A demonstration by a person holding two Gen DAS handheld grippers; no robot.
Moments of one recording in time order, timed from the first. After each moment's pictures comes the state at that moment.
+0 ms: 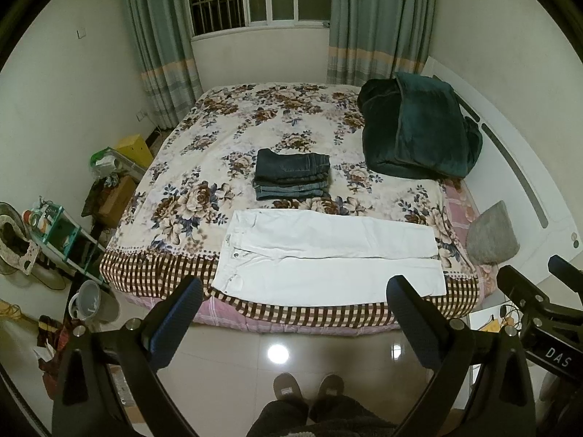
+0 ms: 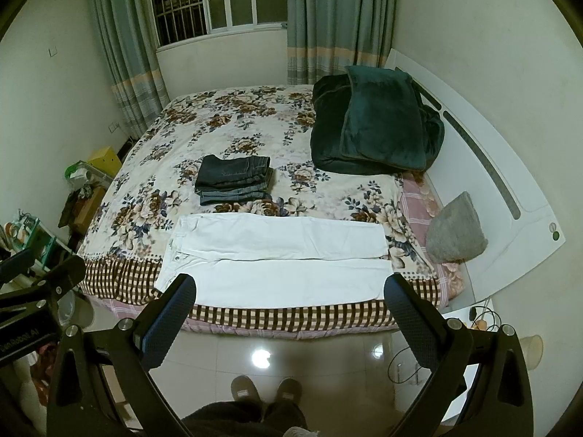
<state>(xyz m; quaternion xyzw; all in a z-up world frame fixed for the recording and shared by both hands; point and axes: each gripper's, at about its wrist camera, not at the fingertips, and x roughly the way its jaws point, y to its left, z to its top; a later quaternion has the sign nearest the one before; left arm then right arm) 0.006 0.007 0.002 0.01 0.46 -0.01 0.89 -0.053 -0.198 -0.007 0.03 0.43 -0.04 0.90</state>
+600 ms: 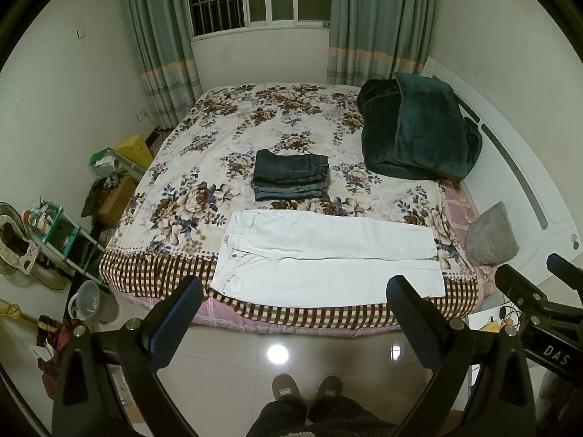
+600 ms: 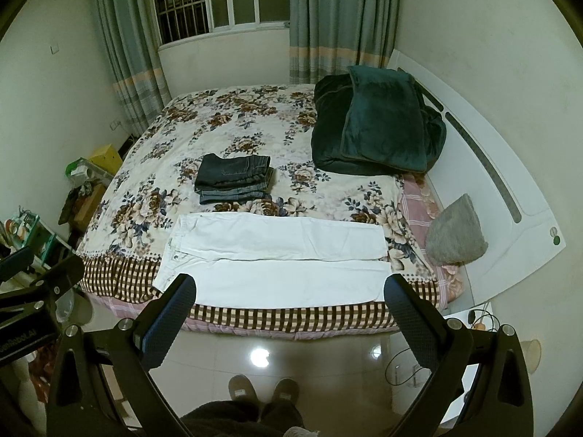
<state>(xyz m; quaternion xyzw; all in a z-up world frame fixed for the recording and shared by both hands) 0.005 0.009 0.002 0.01 0.46 -0.01 0.89 -0.052 -0.186 -0.010 0.02 0.44 -0.04 0.90</state>
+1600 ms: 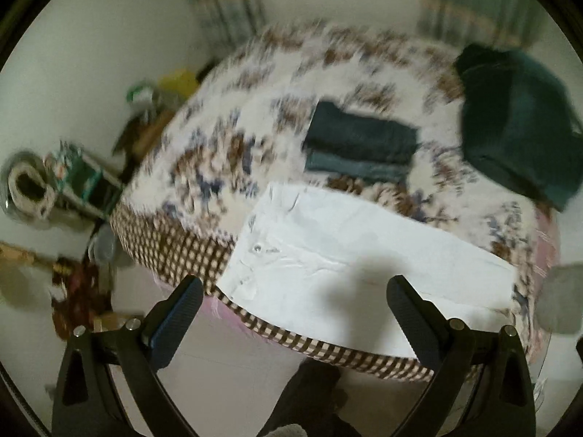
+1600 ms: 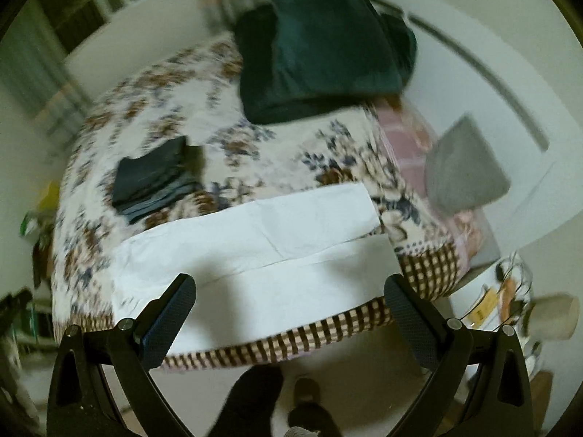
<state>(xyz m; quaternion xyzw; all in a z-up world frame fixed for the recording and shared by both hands) 0.257 0.029 -0.190 -0.03 0.57 0.17 0.81 0.201 -0.348 -0.239 0.16 0.54 -0.15 0.81</state>
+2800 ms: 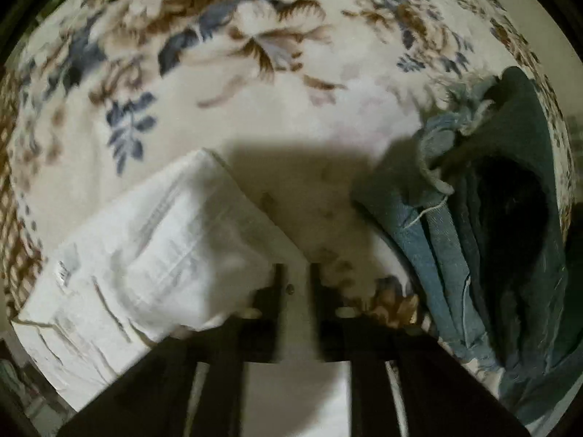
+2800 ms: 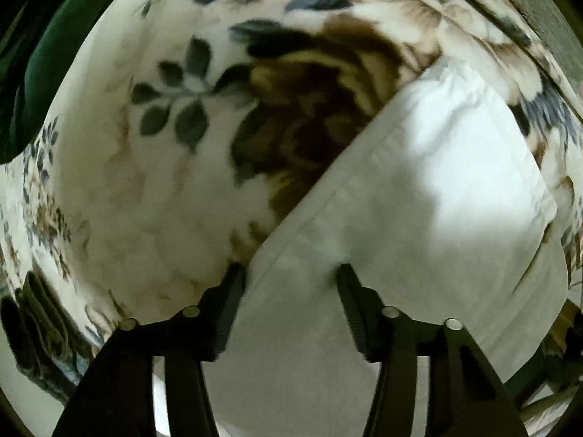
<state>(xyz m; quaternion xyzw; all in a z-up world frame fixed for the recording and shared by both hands) 0.502 0.179 -0.533 -0.38 0.61 0.25 0.65 0.507 -0.518 -0.735 0.43 0.65 -0.28 0.56</state>
